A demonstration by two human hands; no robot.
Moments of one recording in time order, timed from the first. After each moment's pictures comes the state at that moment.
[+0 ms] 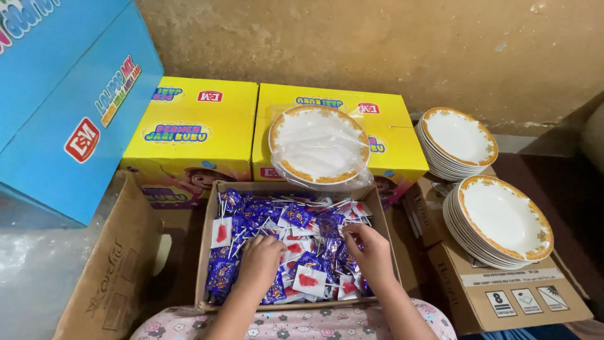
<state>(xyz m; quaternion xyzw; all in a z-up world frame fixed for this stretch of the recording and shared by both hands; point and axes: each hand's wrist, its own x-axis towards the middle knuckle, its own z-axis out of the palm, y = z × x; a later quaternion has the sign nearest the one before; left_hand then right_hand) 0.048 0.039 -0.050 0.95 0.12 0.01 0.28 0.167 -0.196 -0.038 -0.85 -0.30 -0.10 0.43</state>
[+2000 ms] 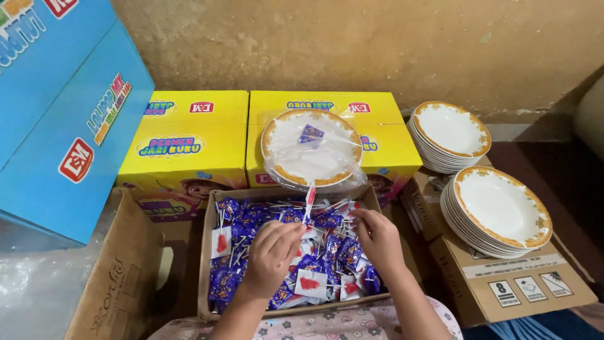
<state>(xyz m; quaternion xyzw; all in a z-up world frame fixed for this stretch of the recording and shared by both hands) 0.058 0.025 0.001 0.82 -0.19 0.49 0.25 0.173 -0.197 0.008 -0.87 -0.25 -0.10 0.41</state>
